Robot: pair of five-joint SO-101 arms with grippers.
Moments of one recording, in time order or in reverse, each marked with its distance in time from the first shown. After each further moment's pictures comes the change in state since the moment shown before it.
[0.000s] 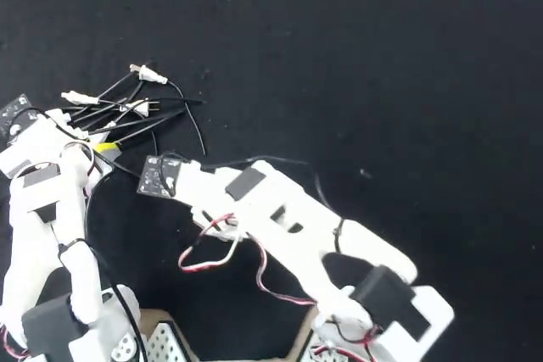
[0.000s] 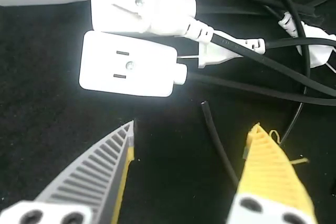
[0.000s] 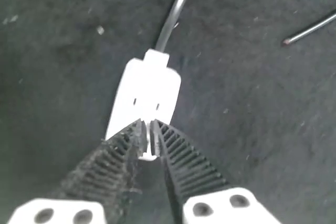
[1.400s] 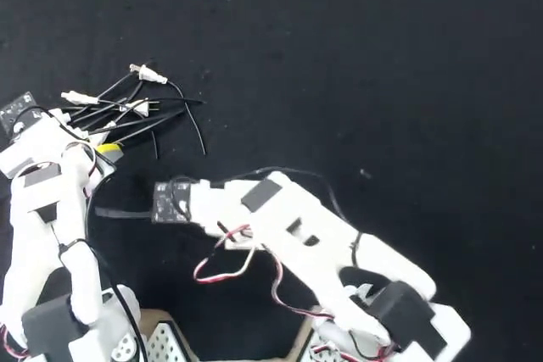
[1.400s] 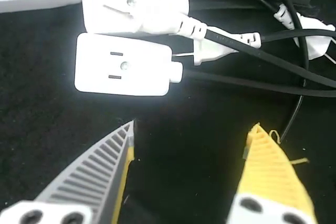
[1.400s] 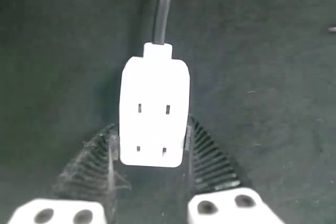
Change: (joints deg) left arm 0.4 0.0 0.0 0.0 -2.4; right arm 1.3 -7.1 8.7 -1.9 10.5
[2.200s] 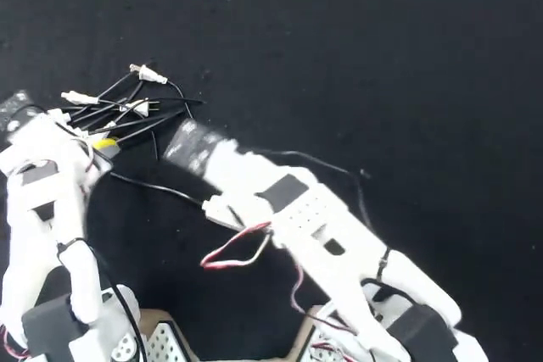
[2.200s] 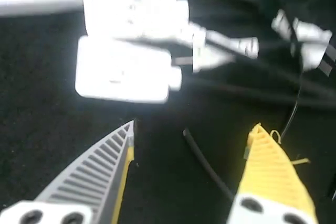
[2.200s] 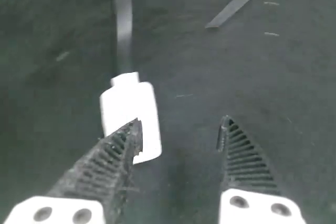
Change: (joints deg) left arm -1.9 0.0 -2.5 0.0 2.1; right arm 6.4 -9.8 1.2 -6.2 -23.9
